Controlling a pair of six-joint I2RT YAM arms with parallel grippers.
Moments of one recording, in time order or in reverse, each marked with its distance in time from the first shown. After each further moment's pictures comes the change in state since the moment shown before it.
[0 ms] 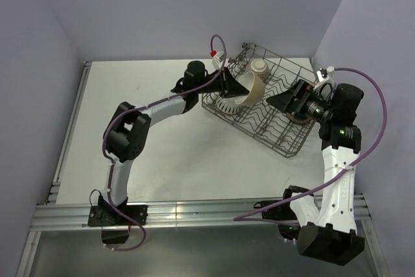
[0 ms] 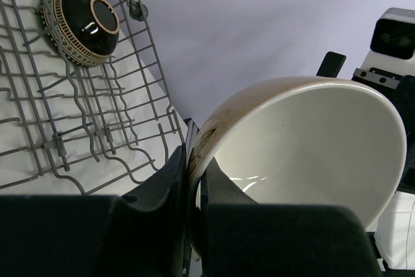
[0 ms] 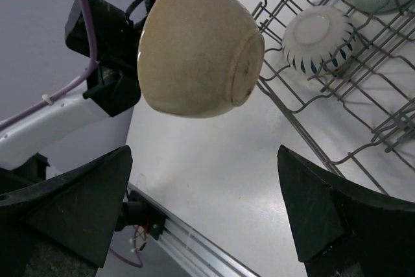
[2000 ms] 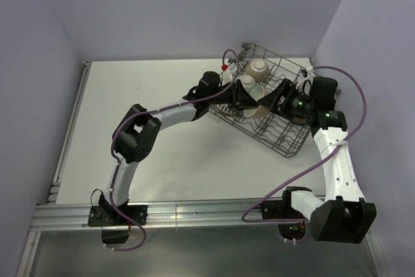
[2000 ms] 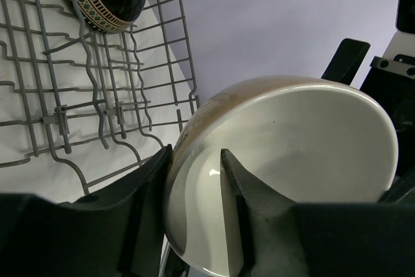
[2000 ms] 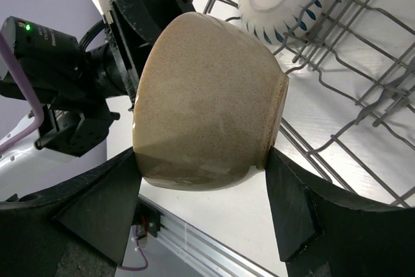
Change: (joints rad) left arm -0.098 0.067 0.008 -0.105 -0.106 0.013; right arm 0.176 0.176 -0.034 0.023 0.229 0.056
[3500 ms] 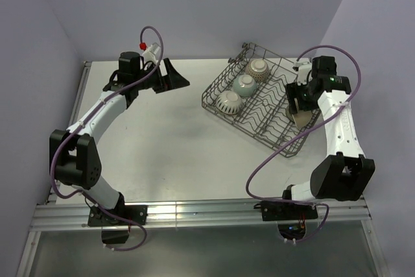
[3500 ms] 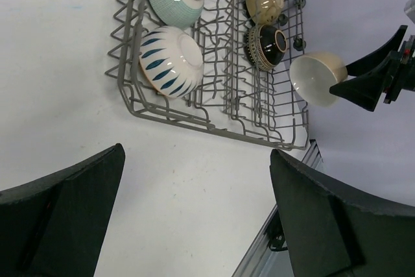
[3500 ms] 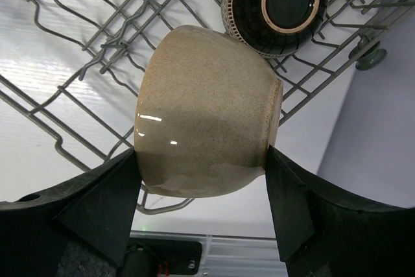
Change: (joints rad) left arm 0.500 -0.550 -0.285 -0.536 0.011 0.526; right arm -0.048 0.343 0.390 -0.487 0.565 -0.871
